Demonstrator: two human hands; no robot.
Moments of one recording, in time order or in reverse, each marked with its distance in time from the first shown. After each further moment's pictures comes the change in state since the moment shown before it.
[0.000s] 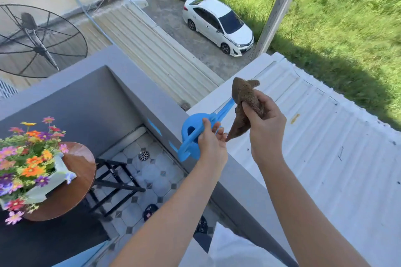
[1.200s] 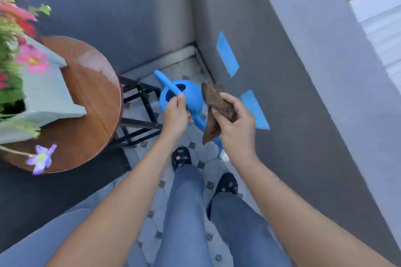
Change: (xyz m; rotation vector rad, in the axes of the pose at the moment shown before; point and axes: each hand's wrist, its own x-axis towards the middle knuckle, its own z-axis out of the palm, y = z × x) left_hand 0.330 0.177 -0.357 0.980 0.313 0.369; right_hand -0.084 0.393 0.245 -0.299 -0.497 0.429
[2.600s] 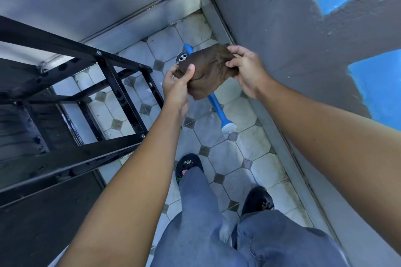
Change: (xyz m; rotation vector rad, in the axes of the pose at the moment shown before) left_hand 0.280 -0.227 0.056 -0.692 -0.014 -0.180; right_hand 0.308 0.316 0.095 0.183 -0.182 0.302
